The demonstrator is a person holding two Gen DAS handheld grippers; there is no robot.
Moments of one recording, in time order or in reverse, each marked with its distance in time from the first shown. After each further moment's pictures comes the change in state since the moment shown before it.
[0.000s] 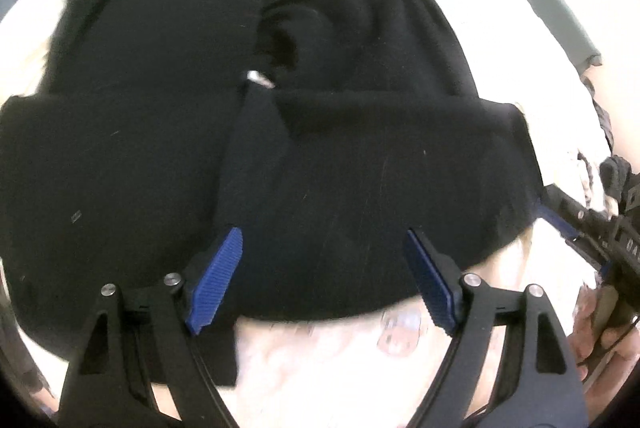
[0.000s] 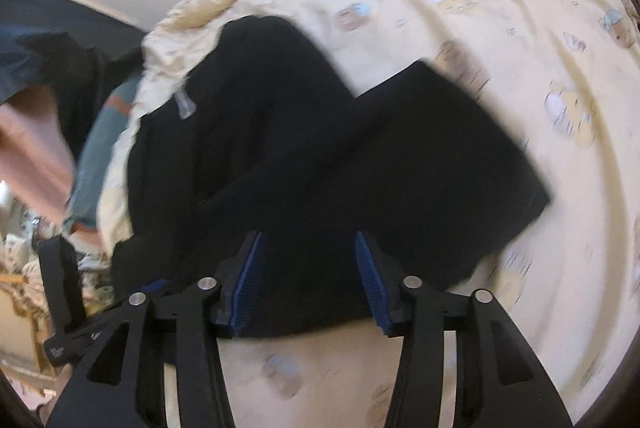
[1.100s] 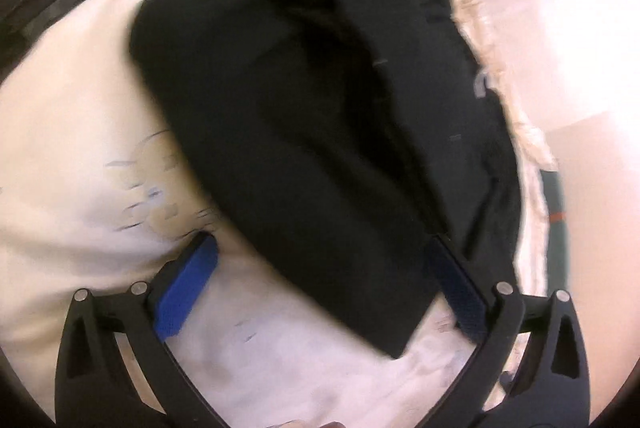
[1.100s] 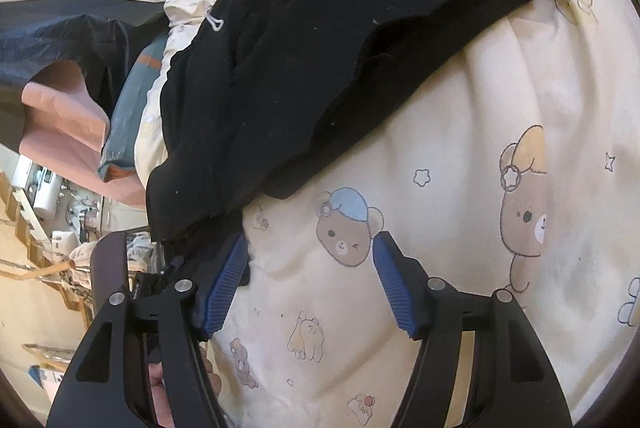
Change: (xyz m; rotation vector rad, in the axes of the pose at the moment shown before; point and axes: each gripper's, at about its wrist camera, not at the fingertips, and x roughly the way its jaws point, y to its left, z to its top) left arm -0.012 0.206 -0.177 -0.806 -0.378 -0.175; right arm 0.056 -0.004 -0.108 0.155 0.146 0.159
